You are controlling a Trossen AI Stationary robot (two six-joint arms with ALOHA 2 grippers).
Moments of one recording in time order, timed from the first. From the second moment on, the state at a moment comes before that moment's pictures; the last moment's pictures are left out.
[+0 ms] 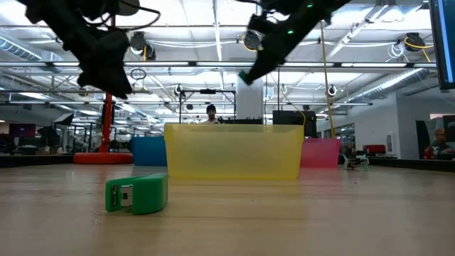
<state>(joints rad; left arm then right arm) 0.33 0.83 0.64 -0.57 -0.15 -0.40 -0.28 1.55 1.23 -0.37 0.08 -0.28</state>
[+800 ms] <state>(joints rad) 0.45 0.52 0.29 -0.17 0.03 -0.40 -0.46 2.06 1.64 -0.23 0.00 0.09</state>
